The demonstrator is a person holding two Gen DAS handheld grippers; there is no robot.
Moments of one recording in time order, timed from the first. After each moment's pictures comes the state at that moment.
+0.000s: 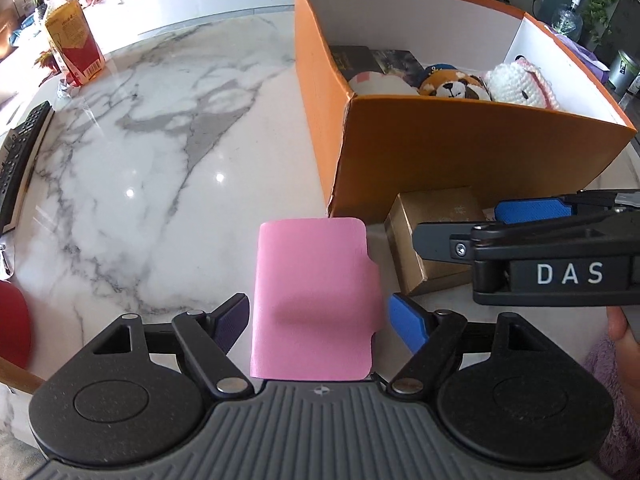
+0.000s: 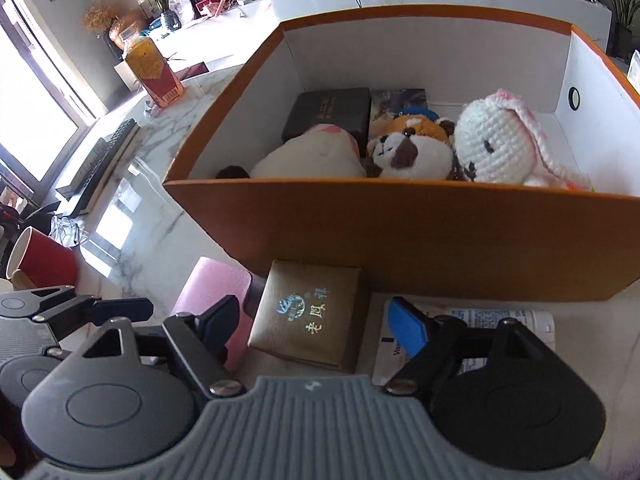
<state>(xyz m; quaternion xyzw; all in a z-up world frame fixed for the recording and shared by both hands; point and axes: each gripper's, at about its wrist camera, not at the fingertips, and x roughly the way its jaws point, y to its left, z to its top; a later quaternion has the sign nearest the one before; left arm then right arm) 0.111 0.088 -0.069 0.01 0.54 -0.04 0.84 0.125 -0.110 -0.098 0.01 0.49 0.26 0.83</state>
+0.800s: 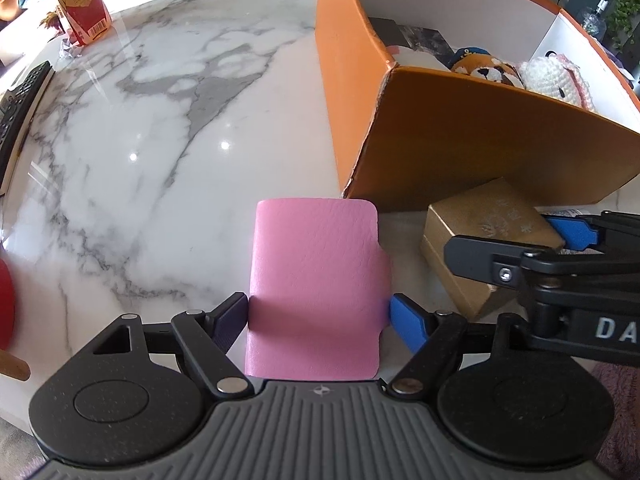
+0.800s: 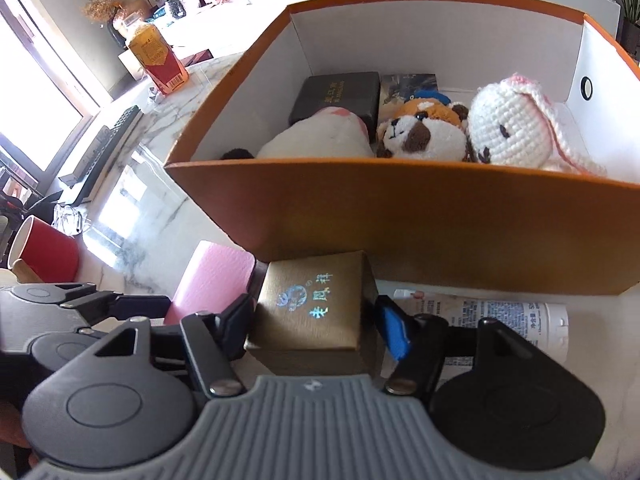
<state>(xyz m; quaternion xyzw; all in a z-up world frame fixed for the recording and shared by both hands) 0.124 0.094 -0.081 -0.03 0.57 -0.02 0.82 0.122 -0.112 -0.098 0.01 0.50 0.27 0.82</state>
